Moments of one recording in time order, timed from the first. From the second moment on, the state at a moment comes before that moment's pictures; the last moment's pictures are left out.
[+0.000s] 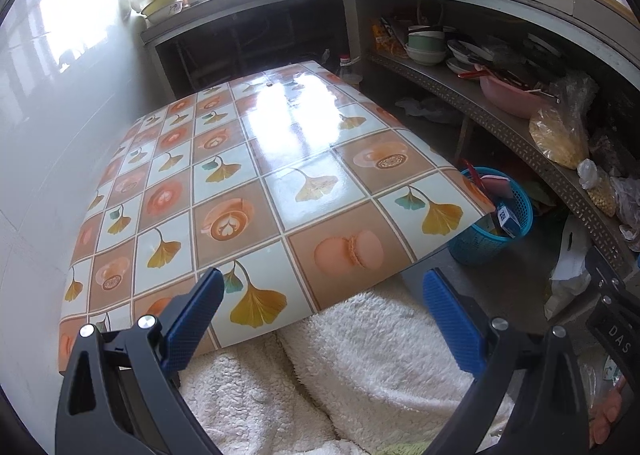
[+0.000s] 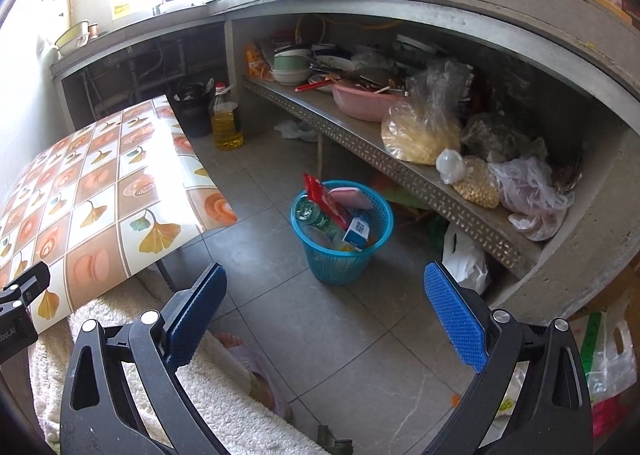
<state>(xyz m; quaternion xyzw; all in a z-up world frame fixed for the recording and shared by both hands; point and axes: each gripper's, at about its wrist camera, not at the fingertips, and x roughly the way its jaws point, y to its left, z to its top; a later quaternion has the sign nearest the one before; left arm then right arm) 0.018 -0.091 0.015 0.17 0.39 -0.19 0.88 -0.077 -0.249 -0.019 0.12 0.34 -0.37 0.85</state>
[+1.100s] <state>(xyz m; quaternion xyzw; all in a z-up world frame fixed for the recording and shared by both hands) 0.014 -0.092 0.018 0.16 0.39 -0.20 0.88 -0.076 -0.248 -0.017 0.12 0.34 -0.37 0.86</state>
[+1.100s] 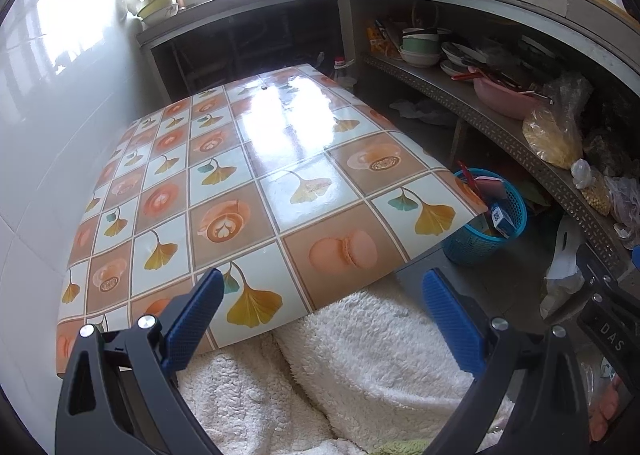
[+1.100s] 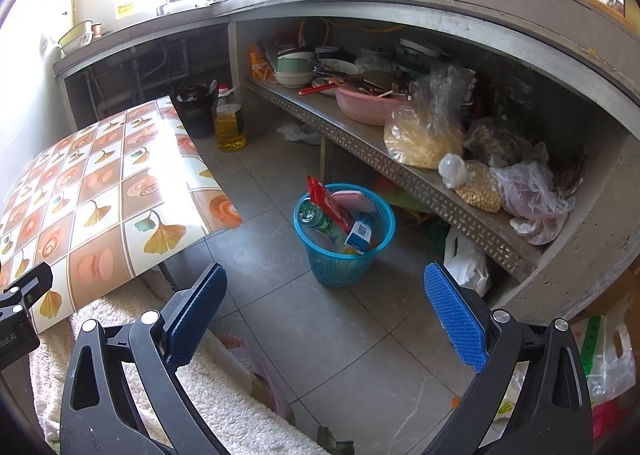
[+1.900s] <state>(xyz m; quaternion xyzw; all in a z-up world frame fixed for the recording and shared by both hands) 0.013 -0.092 0.018 0.16 0.39 -0.20 0.88 -0.074 -0.248 -0.016 0.12 0.34 -0.37 0.86</state>
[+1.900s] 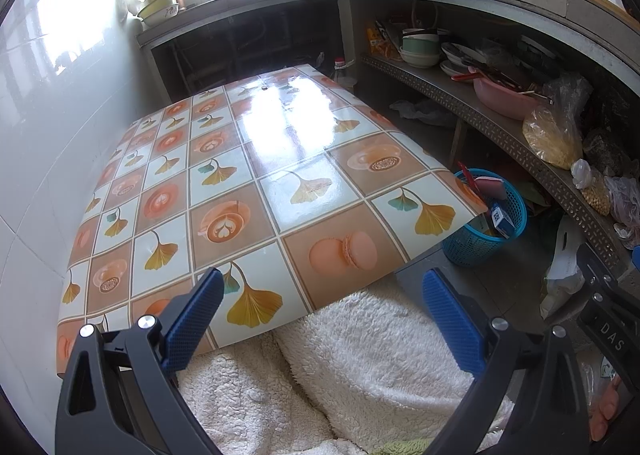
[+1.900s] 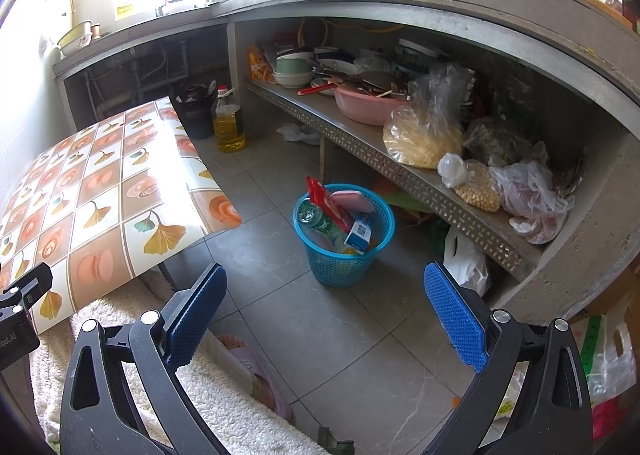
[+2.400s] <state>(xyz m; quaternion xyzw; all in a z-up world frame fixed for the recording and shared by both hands) 0.013 -0.092 0.018 0.16 0.39 -0.20 0.88 -0.074 -0.247 -0.016 0.12 0.34 -0.37 0.86</state>
